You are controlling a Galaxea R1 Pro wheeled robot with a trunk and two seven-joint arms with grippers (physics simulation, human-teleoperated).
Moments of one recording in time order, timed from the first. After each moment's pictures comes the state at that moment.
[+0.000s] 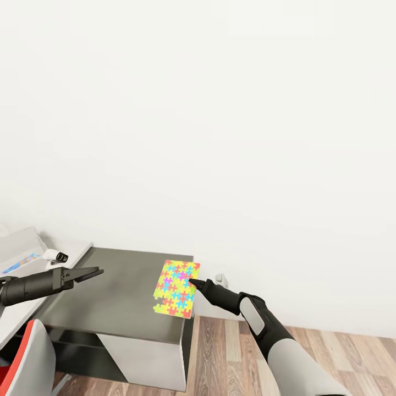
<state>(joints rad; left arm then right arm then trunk) -0.48 0.45 0.32 -1.25 0.19 1.04 -1.57 -0.68 0.16 -0.01 -0.55 -0.59 0.54 0.62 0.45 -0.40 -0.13</state>
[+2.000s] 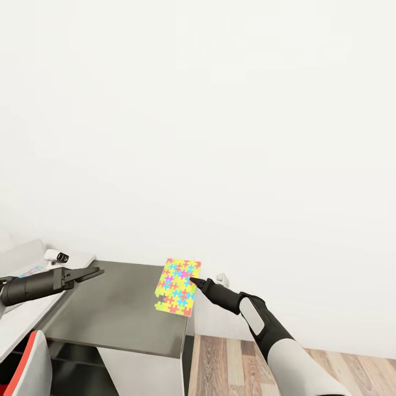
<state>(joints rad) -0.48 0.45 0.31 -1.25 0.18 1.04 -1.57 -0.68 0.16 -0.01 -0.55 -0.59 0.50 0.61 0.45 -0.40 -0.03</state>
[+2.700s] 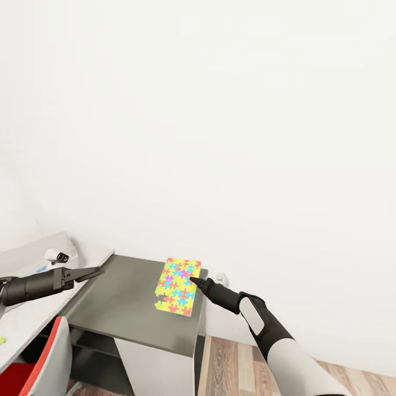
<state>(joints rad) -0.48 0.45 0.31 -1.25 0.18 1.04 -1.57 -0.68 0.16 -0.01 -0.55 -0.59 0.50 0.61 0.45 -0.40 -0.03</state>
